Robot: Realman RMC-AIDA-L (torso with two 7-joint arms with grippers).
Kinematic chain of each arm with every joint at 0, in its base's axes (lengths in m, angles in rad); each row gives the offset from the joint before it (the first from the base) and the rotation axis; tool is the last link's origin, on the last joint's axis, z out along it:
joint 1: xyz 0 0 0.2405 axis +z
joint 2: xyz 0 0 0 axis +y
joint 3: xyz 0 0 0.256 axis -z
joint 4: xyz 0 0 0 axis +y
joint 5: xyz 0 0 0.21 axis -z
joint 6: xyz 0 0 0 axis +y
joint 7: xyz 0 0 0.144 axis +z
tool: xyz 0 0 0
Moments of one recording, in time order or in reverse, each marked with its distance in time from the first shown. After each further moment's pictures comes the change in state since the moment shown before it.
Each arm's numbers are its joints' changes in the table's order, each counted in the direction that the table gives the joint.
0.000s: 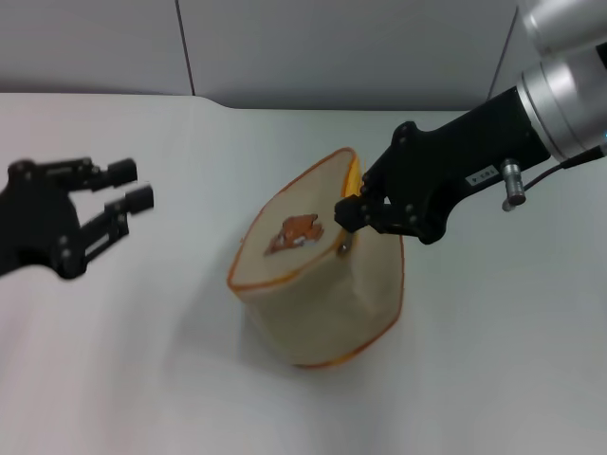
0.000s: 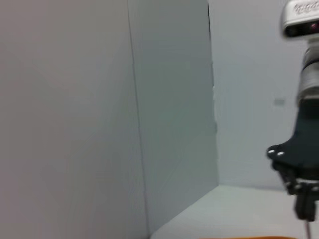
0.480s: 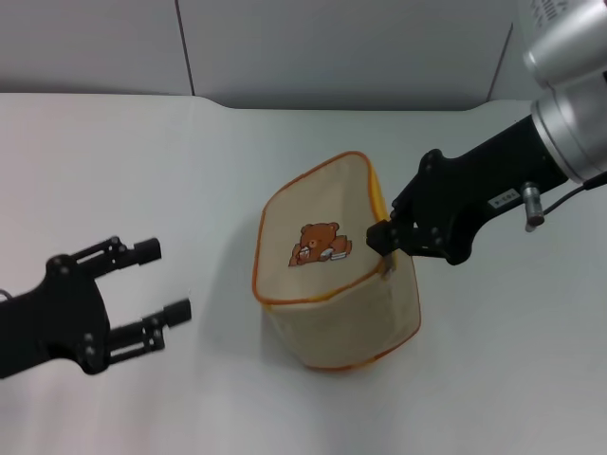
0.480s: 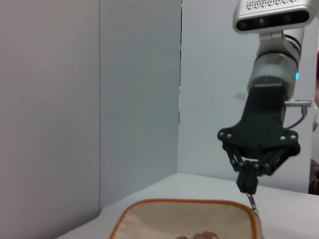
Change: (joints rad) left arm -0.022 0.003 0.039 -0.251 -0.067 0.115 0.153; right arm -0.011 -0.008 -0.007 0.043 0.060 -0.014 -0.009
